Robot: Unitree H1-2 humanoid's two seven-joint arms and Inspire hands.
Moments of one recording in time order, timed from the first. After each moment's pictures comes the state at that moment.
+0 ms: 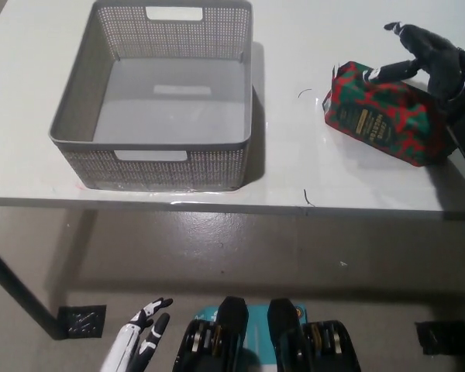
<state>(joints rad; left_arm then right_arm) 0.13 0.13 -0.13 0.00 0.28 -0.06 -0.02 -1.23 -0.34 0.46 1.18 -0.46 0.12 0.16</state>
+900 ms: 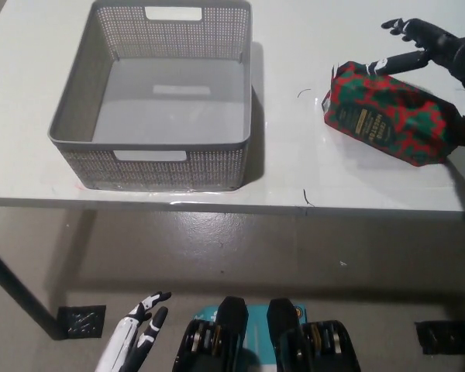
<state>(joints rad) 0.11 0.13 -0.12 0.00 0.28 -0.06 -0.03 -1.24 -0.39 0.35 1.10 -0.40 0.09 0.37</state>
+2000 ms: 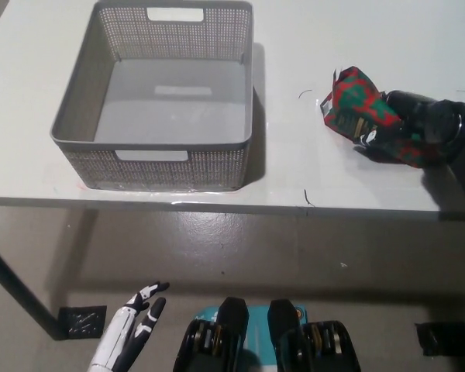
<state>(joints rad) 0.08 0.15 -0.12 0.00 0.28 -0.05 -0.05 -1.17 -0.32 0.54 1.32 -0.50 0.00 0.28</state>
